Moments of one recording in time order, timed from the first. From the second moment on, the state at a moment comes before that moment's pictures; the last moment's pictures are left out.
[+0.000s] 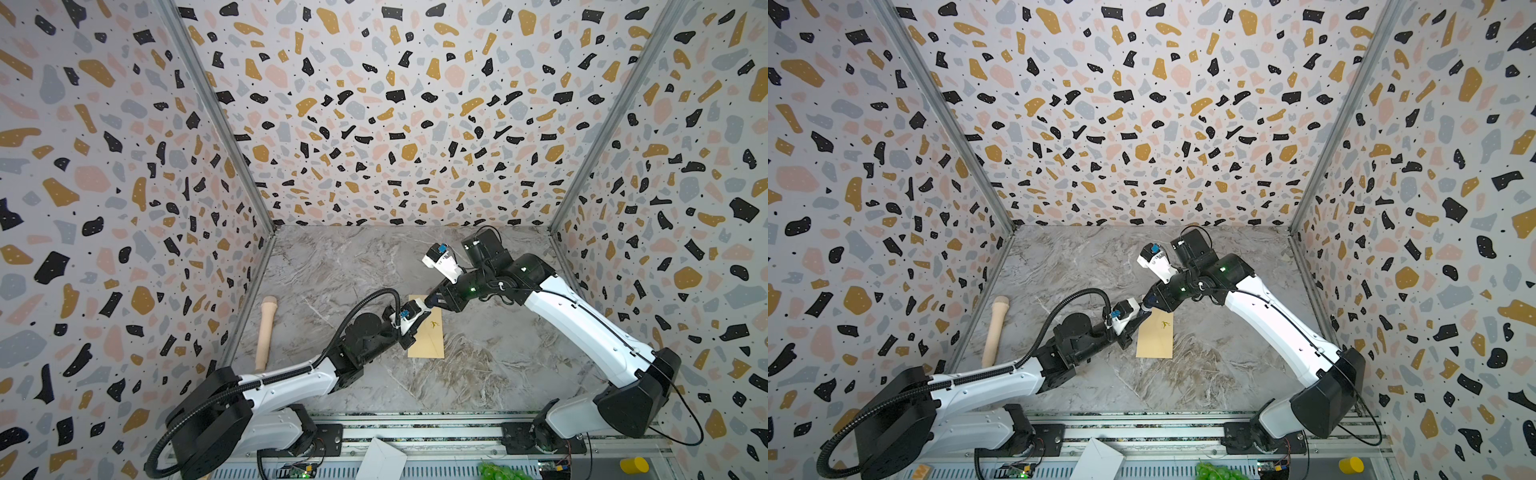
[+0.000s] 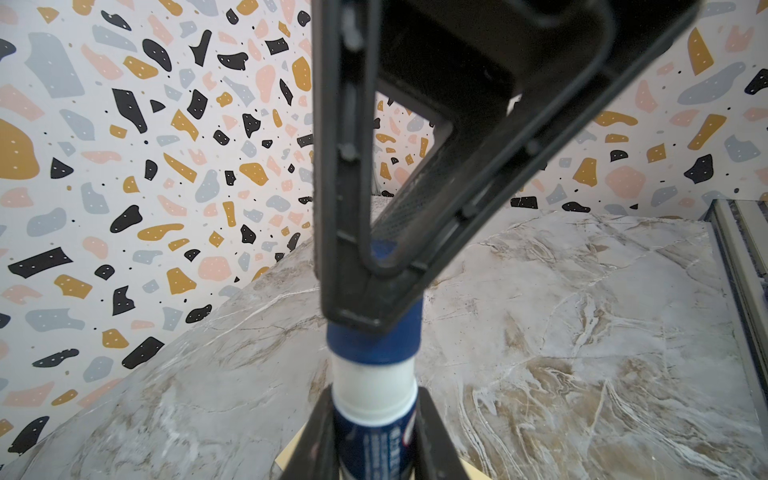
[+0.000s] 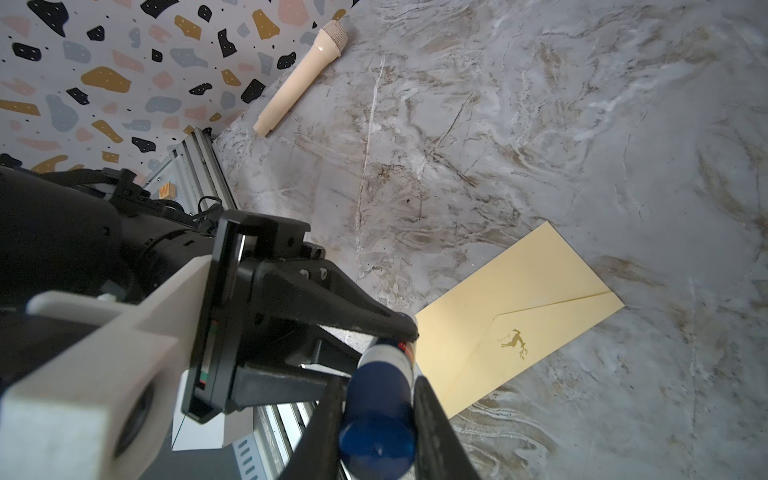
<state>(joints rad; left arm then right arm) -0.88 1.21 0.49 0.63 0.06 0.23 0.69 1.45 1.51 -0.94 -0.50 -0.05</state>
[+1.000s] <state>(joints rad) -0.89 1.21 0.43 0.56 0.04 0.23 0.73 1.53 1.43 -0.92 -0.49 -0.12</state>
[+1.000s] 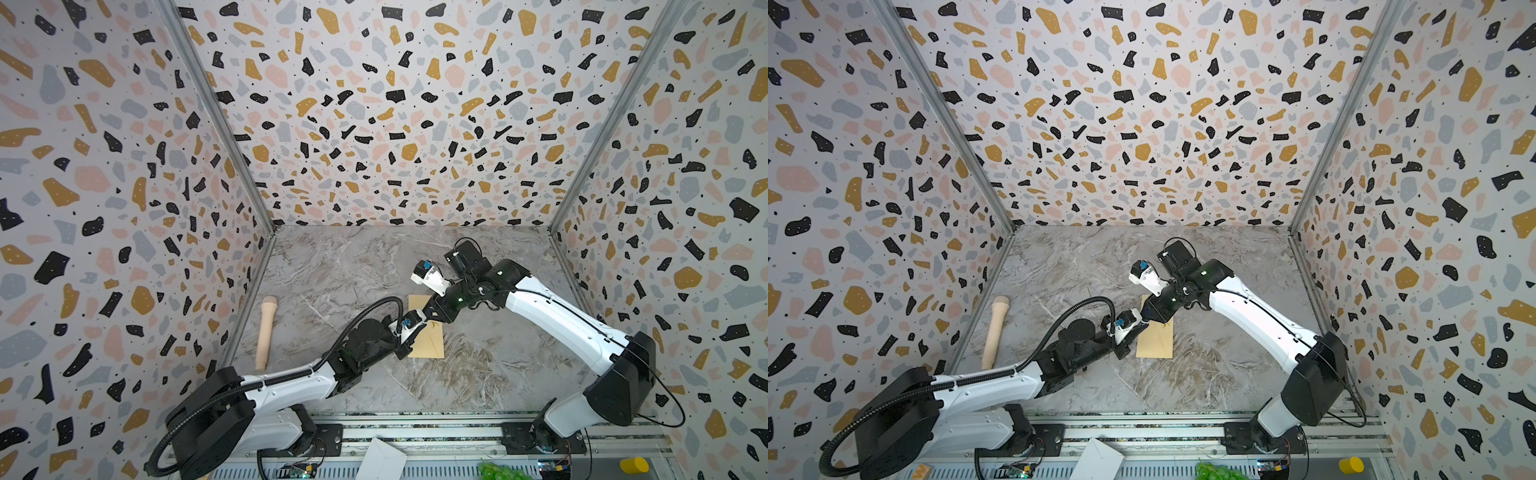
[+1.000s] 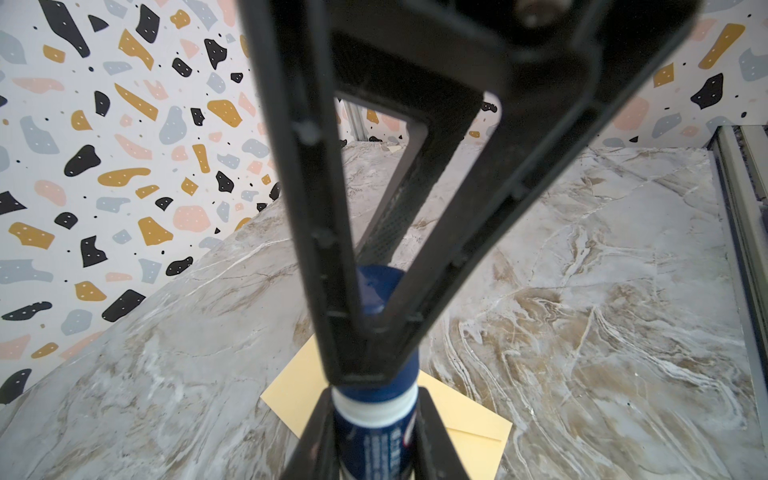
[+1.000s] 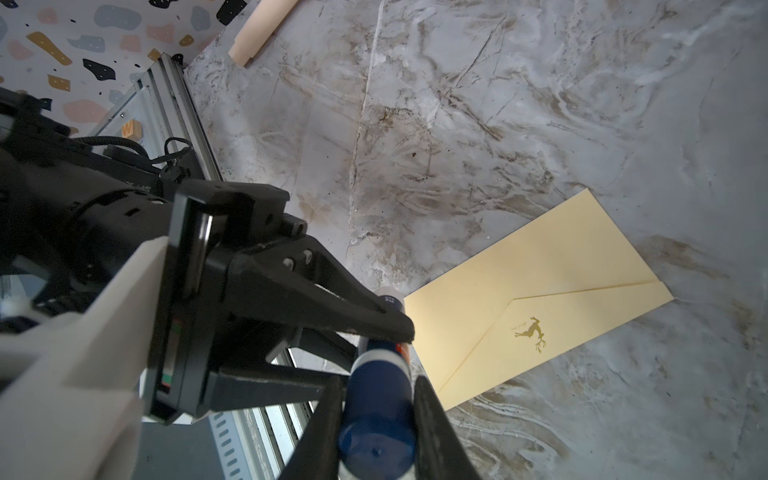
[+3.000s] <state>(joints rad) -0.89 1.10 0.49 0.60 0.31 0.02 0.73 1.28 1.38 -0.86 -0.51 -0.27</state>
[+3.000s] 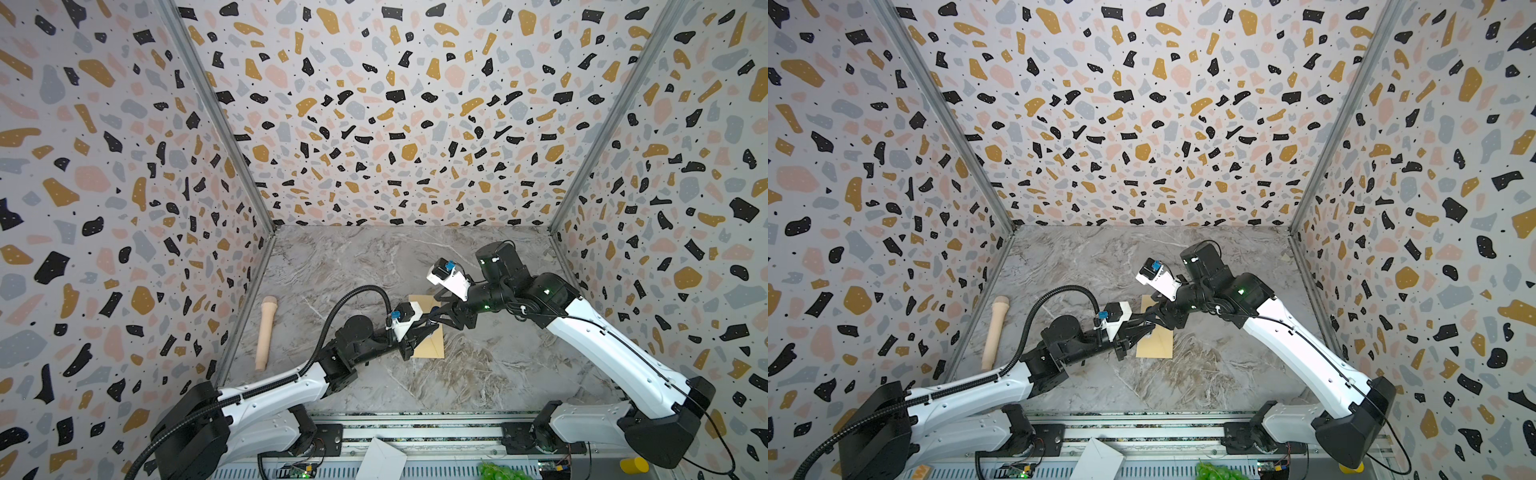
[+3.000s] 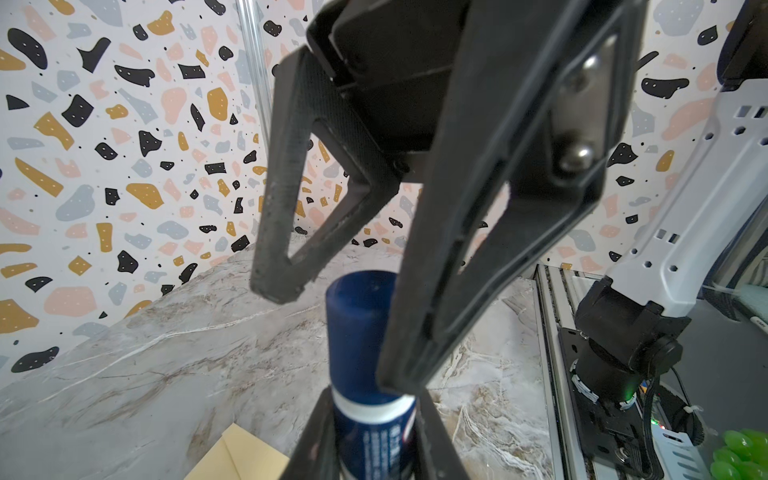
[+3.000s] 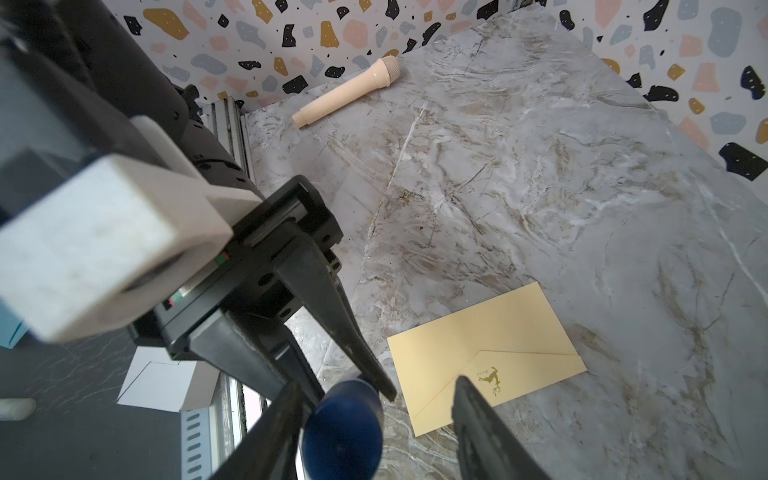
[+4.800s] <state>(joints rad) -0.89 1.11 0.50 0.58 0.26 0.01 0.72 1.28 1.38 -0.84 -0.59 -0.21</state>
